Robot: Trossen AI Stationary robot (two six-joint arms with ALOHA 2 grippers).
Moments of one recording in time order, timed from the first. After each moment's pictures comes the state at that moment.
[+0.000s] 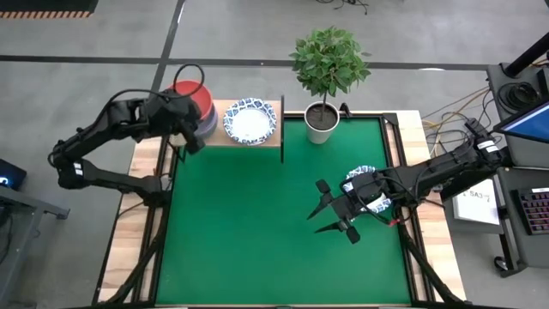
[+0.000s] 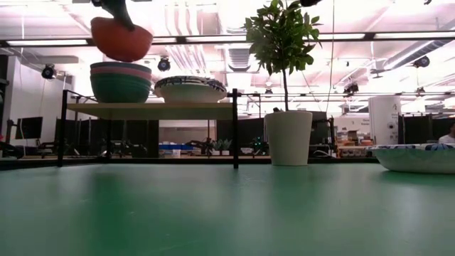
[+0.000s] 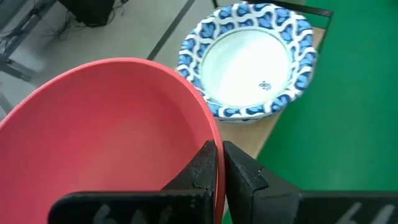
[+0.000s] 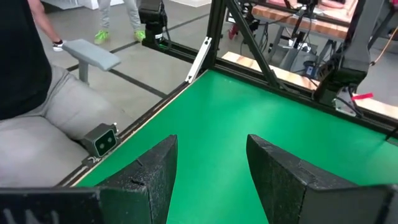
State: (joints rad) left arm 0.34 1.10 1.51 -1.25 -0.40 0.04; right arm 0.27 1.18 0.83 0.07 -0.22 -0.19
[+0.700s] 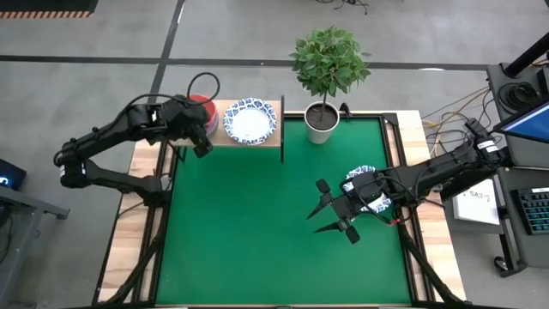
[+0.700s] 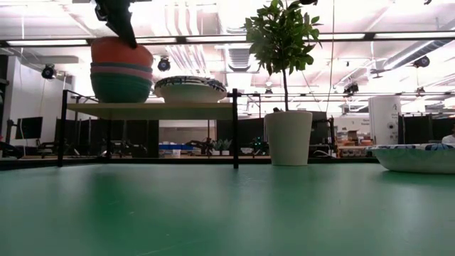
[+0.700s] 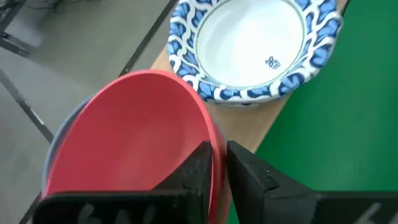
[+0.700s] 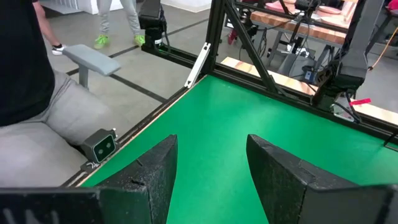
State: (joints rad) left arm 0.35 1.13 1.40 -1.20 -0.42 -0.01; right arm 0.27 1.18 0.83 0.09 -0.22 -0.18
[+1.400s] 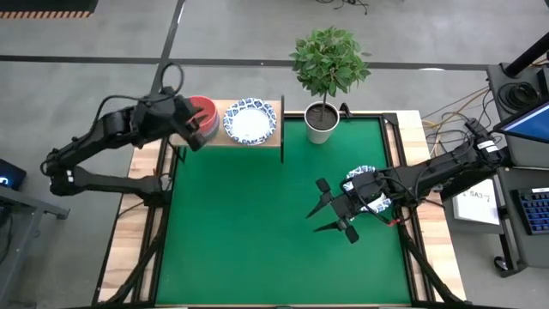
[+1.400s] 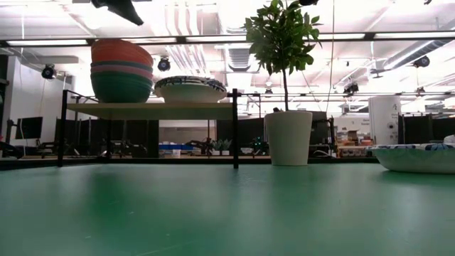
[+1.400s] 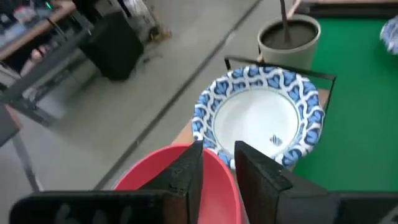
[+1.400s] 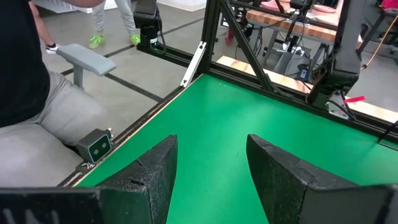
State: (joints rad) left arm 0.35 0.95 1.30 -0.90 -0.44 0.13; right arm 0.27 1.18 0.83 0.09 -0.21 -0.18
